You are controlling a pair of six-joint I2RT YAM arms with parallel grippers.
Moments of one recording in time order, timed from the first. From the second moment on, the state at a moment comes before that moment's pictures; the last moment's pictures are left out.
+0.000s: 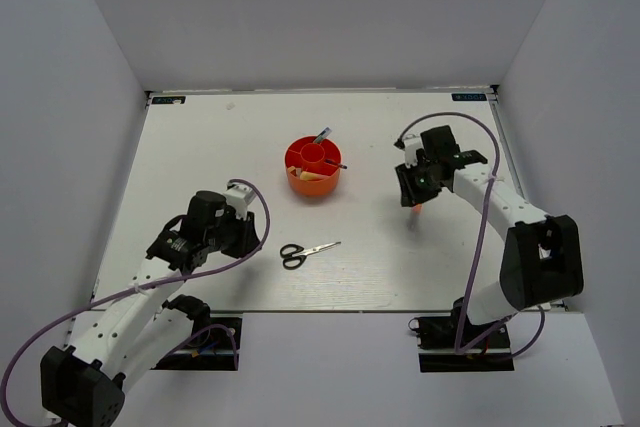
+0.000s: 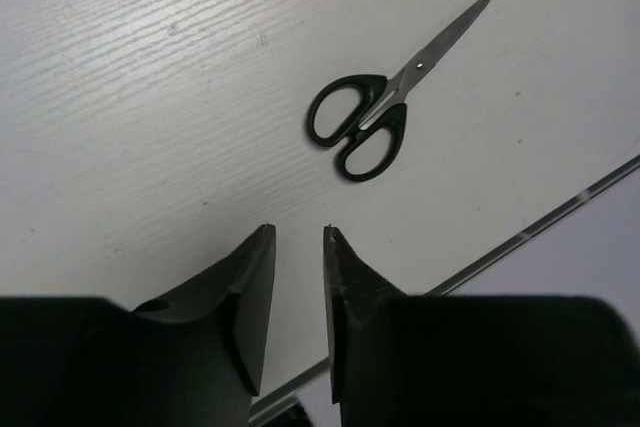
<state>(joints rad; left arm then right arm) -0.42 0.79 0.58 -0.60 0.25 -0.17 0.30 1.47 1.05 -0.61 -0.27 -0.19</state>
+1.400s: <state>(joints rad) -0.42 0.72 0.58 -0.60 0.29 -0.20 0.21 1.85 1.20 -0.76 -0.08 0.28</state>
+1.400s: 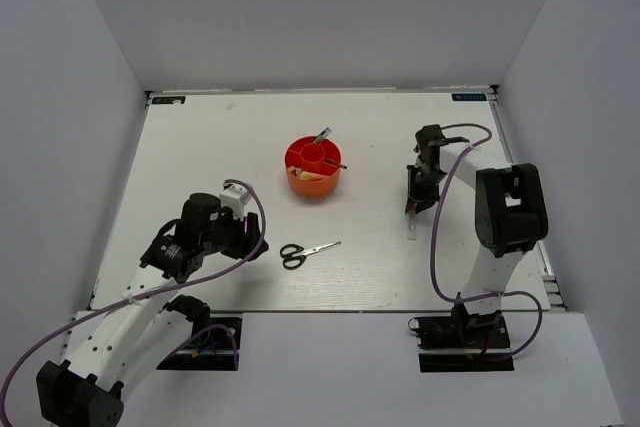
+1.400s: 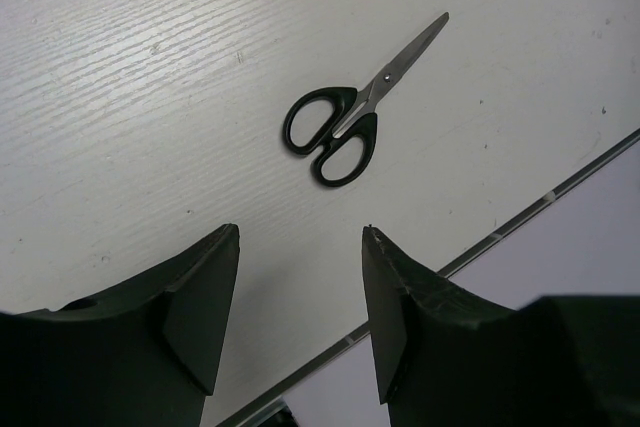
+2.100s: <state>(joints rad) -0.42 0.75 0.58 -0.60 0.27 -0.19 0.39 1.72 1.45 -0.46 -1.03 -0.55</state>
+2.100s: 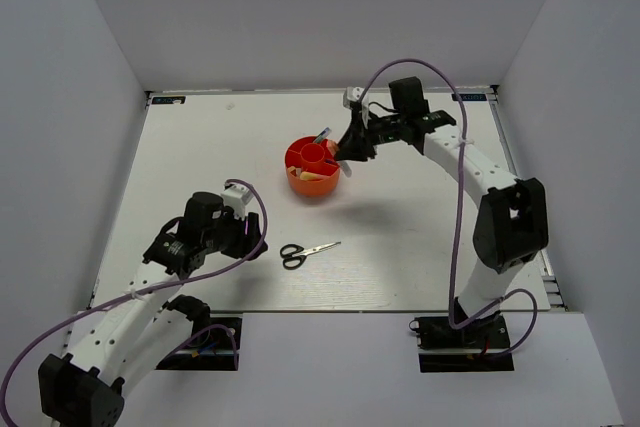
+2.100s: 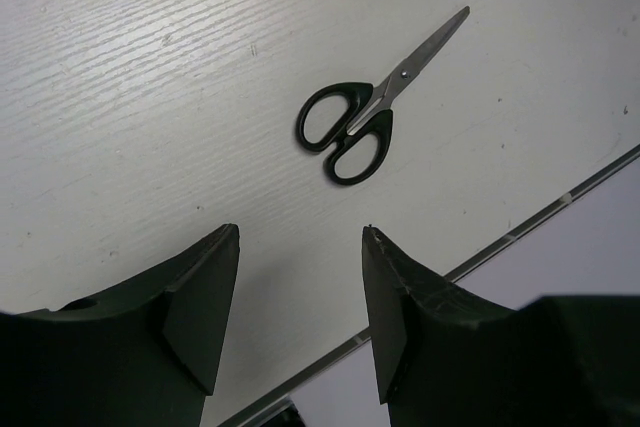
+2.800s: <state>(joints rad) -0.42 0.80 0.58 -0.60 0.24 -0.18 0.47 2.05 1.63 -0.30 -1.25 -0.66</state>
